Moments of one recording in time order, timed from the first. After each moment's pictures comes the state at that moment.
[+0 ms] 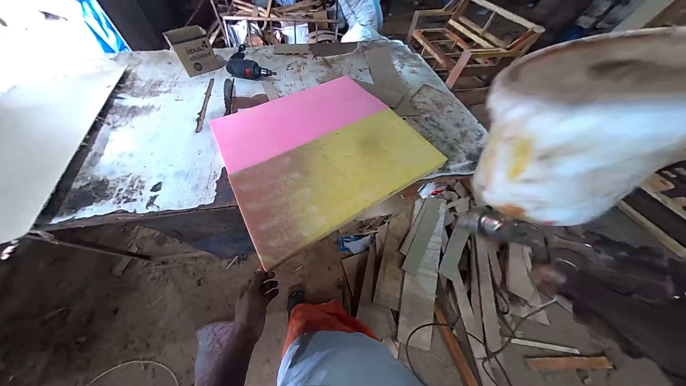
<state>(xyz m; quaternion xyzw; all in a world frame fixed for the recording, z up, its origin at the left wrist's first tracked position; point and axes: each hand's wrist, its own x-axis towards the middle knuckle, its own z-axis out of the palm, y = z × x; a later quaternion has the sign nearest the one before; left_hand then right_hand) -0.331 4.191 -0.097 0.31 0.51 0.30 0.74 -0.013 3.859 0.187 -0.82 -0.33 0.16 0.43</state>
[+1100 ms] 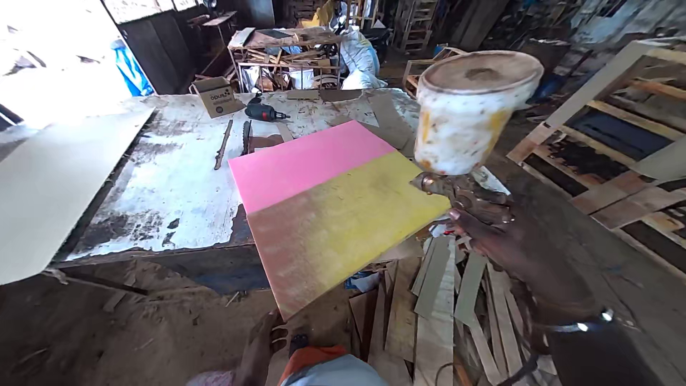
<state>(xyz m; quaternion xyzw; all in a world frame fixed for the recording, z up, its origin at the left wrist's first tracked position) -0.345 4.218 -0.098 0.36 0.51 0.21 0.75 0.033 4.025 0.168 -0.81 -0.34 0.11 0.47</state>
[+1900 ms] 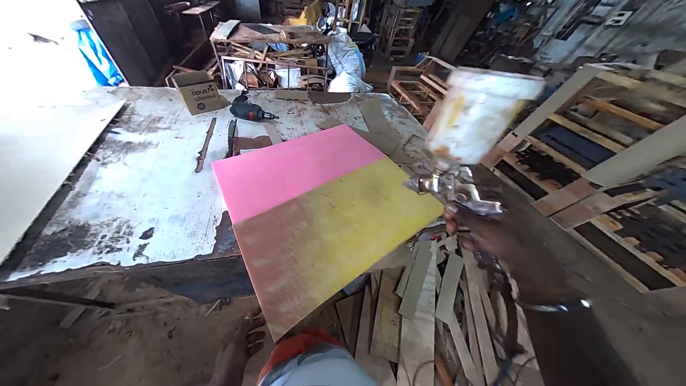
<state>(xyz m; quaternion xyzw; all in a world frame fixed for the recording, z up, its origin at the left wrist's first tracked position) -0.352 4.261 -0.102 0.40 0.48 0.20 0.75 0.062 4.047 0.171 -0.80 -0.31 0.11 0.50</state>
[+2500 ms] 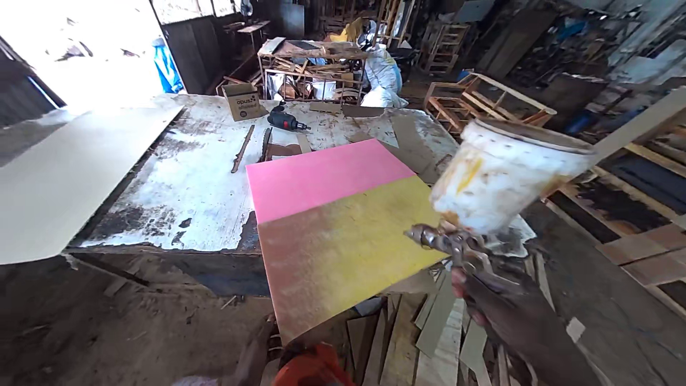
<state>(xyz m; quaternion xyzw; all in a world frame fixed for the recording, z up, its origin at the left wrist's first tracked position) -0.329 4.237 -0.086 0.35 0.52 0.21 0.75 0.013 4.035 0.142 -0.75 -0.36 0.16 0.52</state>
